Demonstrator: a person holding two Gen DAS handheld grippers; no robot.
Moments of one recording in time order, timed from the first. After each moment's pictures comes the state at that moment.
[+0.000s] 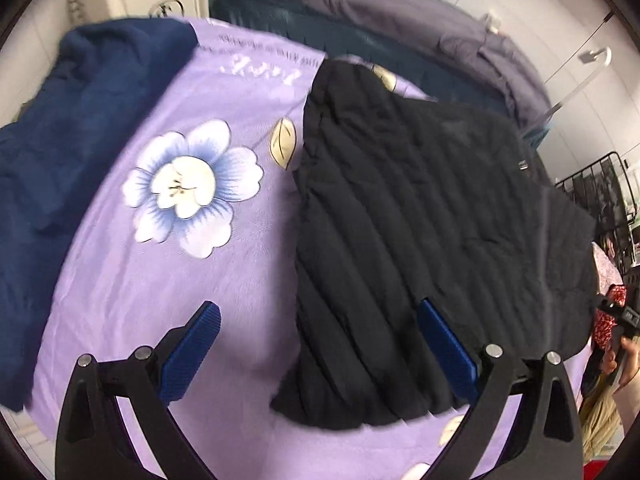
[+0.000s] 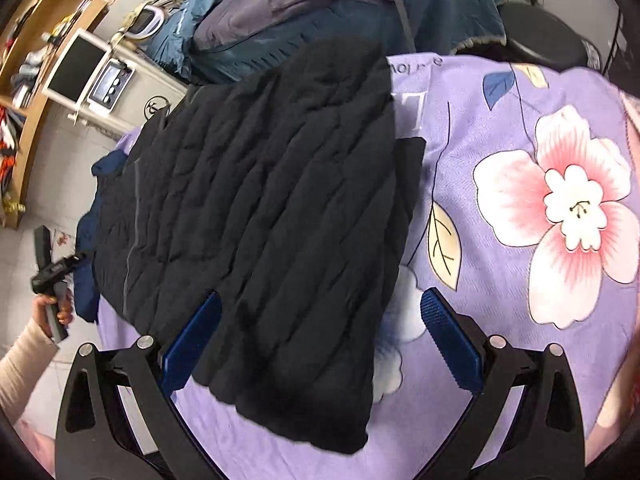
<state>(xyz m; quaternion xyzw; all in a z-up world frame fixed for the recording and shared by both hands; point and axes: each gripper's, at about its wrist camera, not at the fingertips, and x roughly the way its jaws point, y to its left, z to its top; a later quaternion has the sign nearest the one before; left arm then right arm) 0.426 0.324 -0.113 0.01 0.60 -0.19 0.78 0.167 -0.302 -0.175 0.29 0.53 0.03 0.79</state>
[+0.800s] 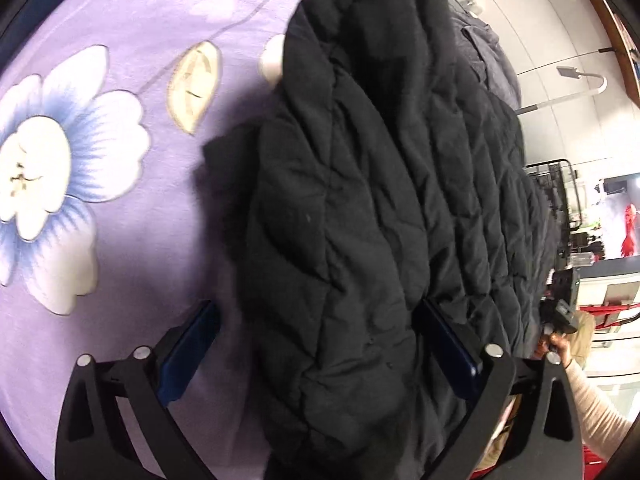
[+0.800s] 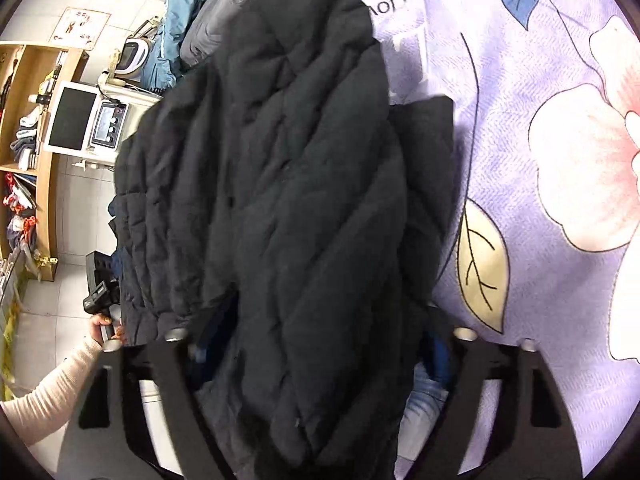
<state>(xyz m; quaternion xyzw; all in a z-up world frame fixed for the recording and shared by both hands) 0.474 0.287 -0.197 -0.11 0.66 -0.30 0.68 0.192 -0.297 -0.226 0.40 0.52 0.07 0.75</state>
